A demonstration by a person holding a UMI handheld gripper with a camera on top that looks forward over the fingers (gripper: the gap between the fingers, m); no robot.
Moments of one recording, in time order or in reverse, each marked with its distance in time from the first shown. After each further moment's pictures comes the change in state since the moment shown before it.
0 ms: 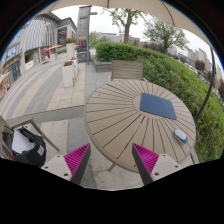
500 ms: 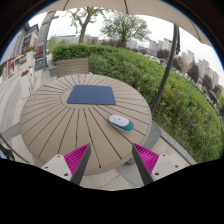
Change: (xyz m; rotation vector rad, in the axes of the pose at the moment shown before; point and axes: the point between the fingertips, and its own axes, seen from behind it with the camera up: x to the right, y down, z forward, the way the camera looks) arm 0.275 0.074 0.022 -0.005 0.402 0.209
